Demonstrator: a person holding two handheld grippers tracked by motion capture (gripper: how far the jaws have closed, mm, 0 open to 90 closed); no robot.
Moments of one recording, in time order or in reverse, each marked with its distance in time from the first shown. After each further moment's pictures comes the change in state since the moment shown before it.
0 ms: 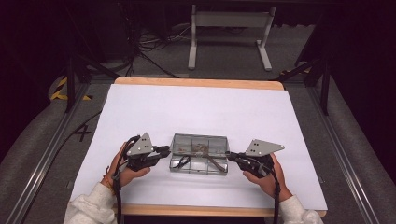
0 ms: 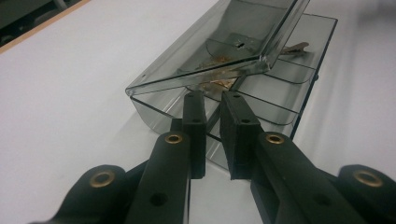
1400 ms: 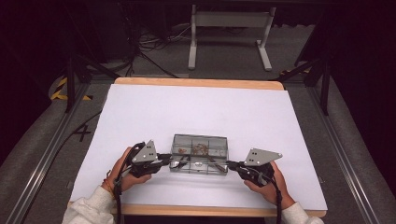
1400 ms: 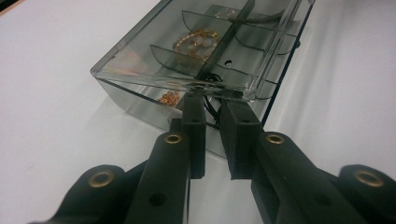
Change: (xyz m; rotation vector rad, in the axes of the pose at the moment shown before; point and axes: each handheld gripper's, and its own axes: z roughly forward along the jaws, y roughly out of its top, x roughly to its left) left arm -0.012 -0.008 0.006 0.076 -0.034 0.045; right arm 0.014 -0.015 -0.002 0.064 0.017 -0.034
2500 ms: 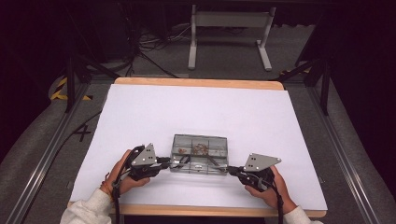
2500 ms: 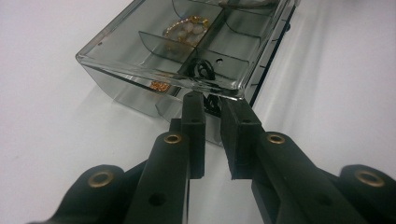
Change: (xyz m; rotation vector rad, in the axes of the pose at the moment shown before) left arm -0.004 -0.007 0.000 0.022 -0.020 0.010; right arm 0.009 -0.007 -0.002 0.034 0.015 -0.020
